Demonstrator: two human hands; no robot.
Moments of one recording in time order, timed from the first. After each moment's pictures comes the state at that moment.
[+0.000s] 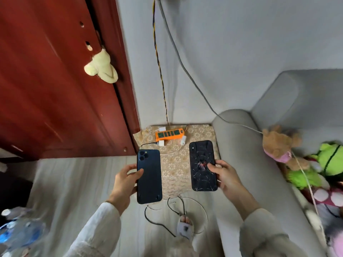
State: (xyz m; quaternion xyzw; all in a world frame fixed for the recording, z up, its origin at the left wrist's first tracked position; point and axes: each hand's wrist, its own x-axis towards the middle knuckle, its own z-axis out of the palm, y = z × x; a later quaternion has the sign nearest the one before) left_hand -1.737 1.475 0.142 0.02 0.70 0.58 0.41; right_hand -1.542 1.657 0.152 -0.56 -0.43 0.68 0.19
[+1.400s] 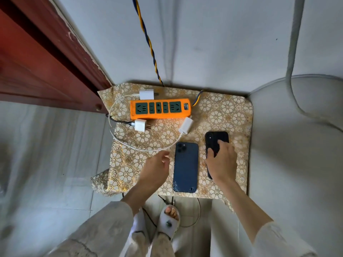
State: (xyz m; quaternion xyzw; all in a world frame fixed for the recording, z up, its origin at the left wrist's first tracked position) left_hand -1.762 1.745 -0.155 0.20 0.85 0.26 0.42; right_hand -1.651 1.881 -0.162 -0.58 -0.76 0.28 -0.07
